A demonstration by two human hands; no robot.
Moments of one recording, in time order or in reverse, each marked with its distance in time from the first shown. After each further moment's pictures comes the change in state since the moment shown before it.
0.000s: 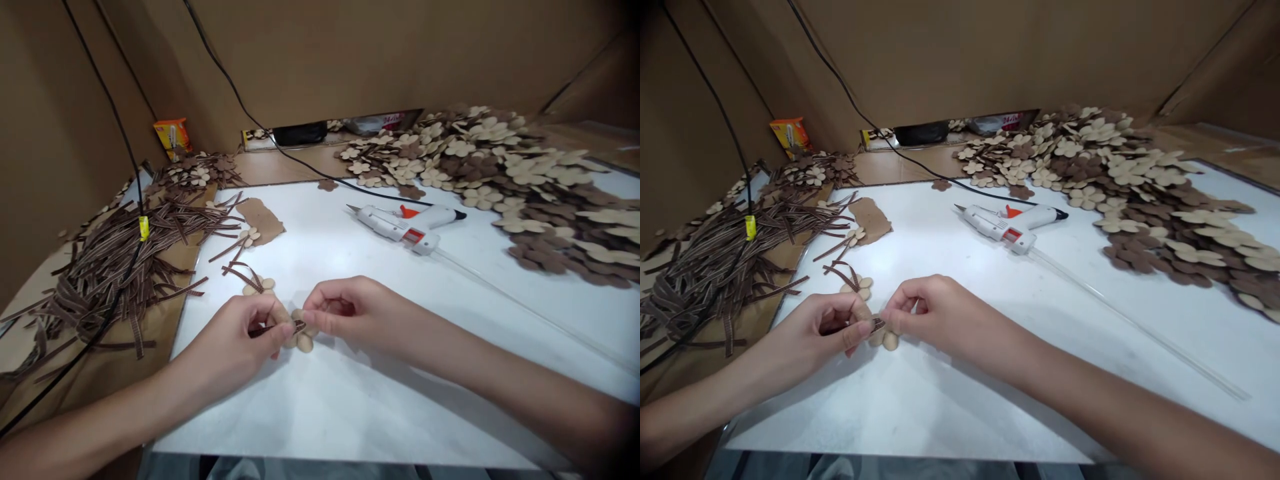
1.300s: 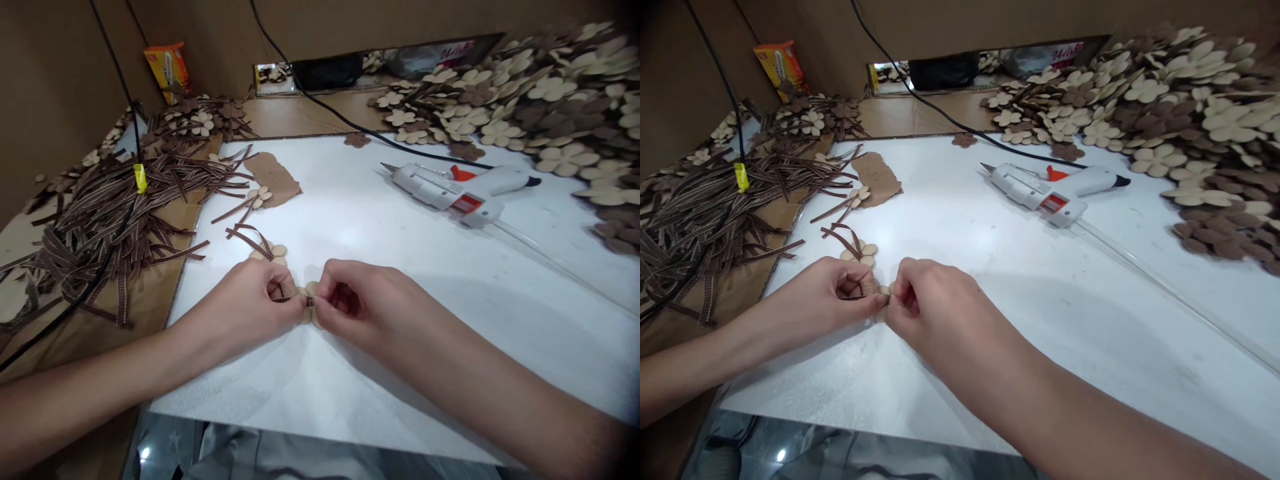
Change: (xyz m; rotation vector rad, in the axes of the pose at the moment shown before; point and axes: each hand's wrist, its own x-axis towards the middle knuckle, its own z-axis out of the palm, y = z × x) left_hand 0.013 -0.014 0.006 0.167 0.104 -0.154; right_hand 0.003 0.004 0.033 -0.377 0.204 0.072
